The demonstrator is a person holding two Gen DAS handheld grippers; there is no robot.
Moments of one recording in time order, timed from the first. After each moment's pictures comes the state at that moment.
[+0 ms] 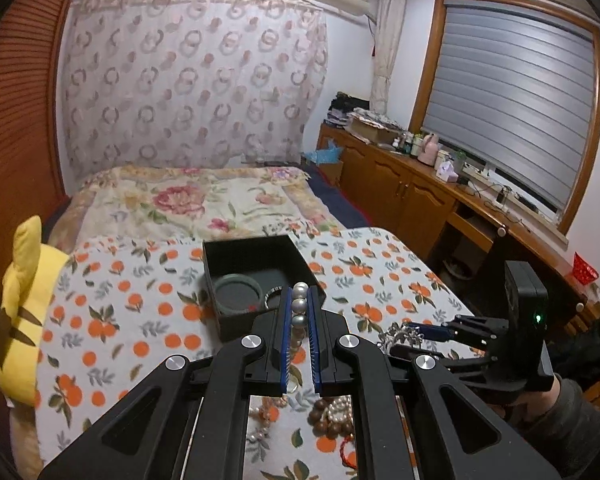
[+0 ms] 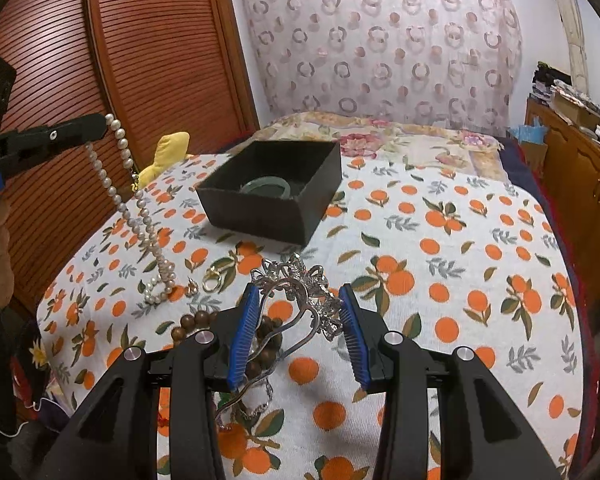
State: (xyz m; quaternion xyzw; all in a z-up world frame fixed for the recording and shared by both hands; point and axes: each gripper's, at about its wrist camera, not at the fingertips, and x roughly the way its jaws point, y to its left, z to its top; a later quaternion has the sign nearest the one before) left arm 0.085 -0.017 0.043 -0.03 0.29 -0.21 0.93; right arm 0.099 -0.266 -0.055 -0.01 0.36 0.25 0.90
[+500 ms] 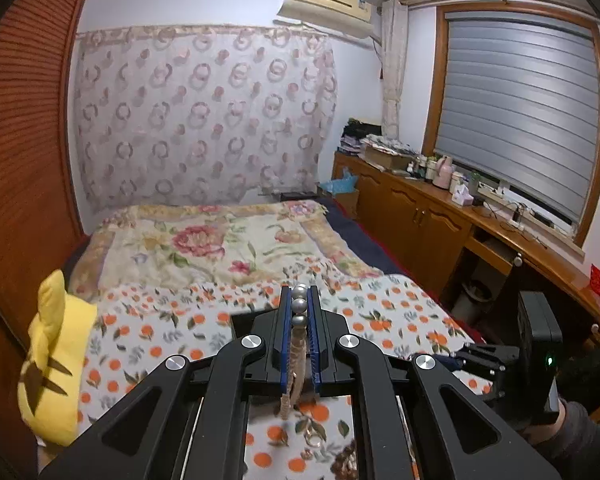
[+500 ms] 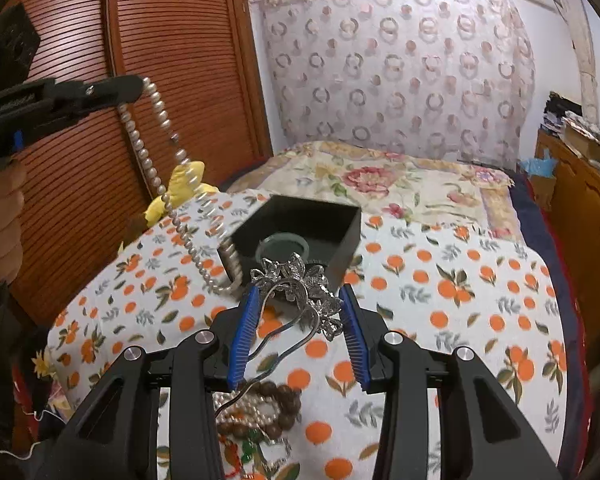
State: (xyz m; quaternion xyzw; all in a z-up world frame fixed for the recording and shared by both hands) left arm 0.116 -0.014 0.110 -0.01 0.24 -0.18 0.95; right arm 0.123 -0.244 -0.008 -0.01 0.32 0.27 0.91
